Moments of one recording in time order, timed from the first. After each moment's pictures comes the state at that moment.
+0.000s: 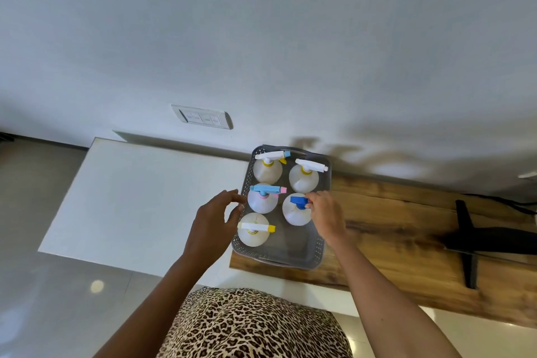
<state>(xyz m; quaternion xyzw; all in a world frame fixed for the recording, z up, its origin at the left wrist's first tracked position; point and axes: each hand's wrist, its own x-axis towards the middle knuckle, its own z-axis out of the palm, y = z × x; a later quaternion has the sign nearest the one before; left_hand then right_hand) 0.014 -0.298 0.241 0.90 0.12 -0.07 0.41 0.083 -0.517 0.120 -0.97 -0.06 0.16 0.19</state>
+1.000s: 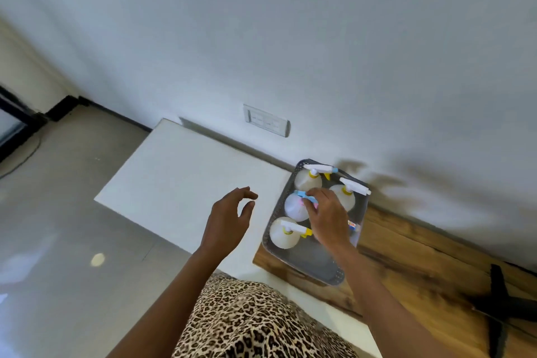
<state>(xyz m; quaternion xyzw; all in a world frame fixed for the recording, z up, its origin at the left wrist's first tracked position) -0.045 -0.249 0.256 0.87 0.22 0.04 0.44 0.050 -0.428 0.190 -0.93 -0.16 0.01 0.34</state>
